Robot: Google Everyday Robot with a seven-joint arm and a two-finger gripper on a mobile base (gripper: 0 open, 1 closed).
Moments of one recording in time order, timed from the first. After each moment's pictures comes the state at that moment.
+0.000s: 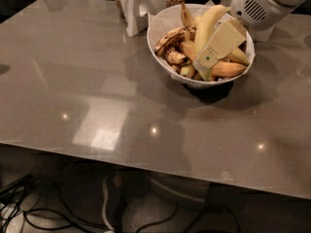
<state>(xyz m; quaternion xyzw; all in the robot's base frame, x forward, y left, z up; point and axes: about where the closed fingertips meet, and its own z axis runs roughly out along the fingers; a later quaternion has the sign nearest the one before) 0.535 -0.149 1.011 -0.42 0.85 -0.01 0.31</state>
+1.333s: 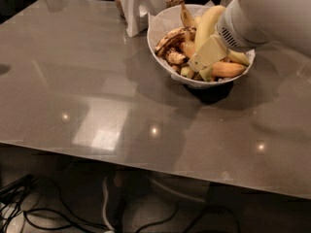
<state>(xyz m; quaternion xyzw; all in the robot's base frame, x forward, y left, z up) 0.552 -0.171 1.005 -0.27 0.86 -0.16 0.40</state>
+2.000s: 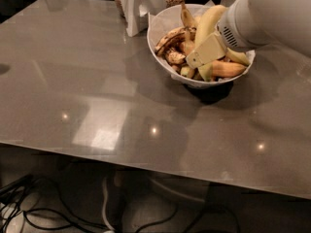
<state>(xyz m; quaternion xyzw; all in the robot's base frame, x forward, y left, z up) 0.559 -0.169 1.004 -0.26 0.86 -0.13 0.43</state>
